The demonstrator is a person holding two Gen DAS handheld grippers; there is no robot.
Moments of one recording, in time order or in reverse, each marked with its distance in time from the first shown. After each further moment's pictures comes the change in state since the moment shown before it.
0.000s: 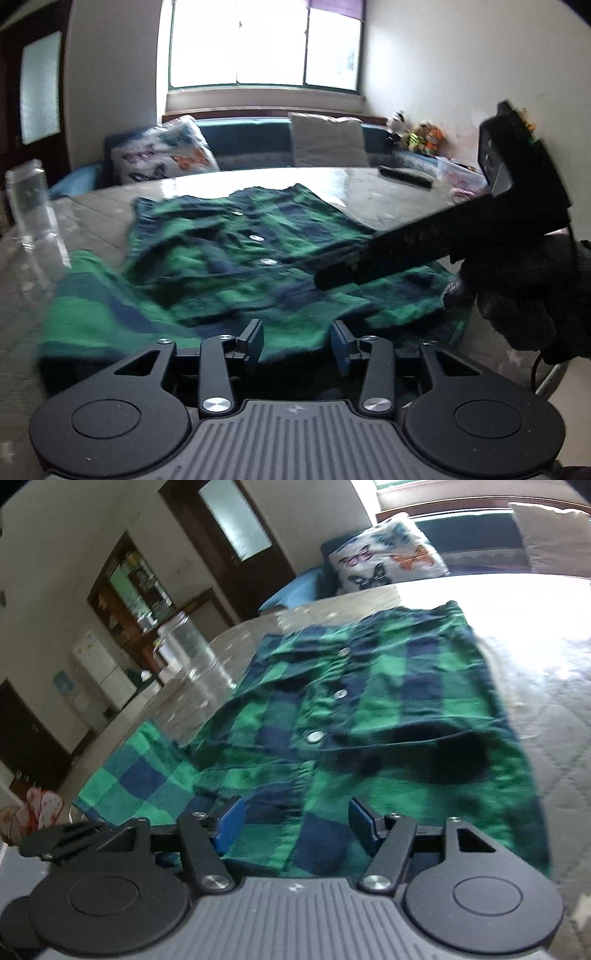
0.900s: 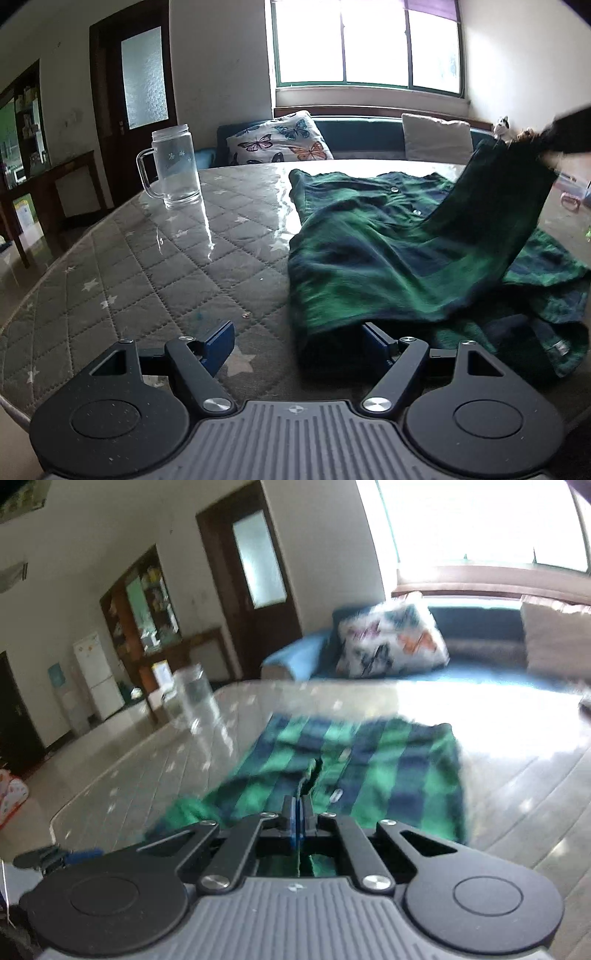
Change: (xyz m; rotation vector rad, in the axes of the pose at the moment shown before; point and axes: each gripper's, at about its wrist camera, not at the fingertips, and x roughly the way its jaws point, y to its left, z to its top) left arm -0.030 0.077 -0.049 -0.085 0.022 0.342; right arm -0.071 0.033 0.039 -0.183 -0.231 -0.113
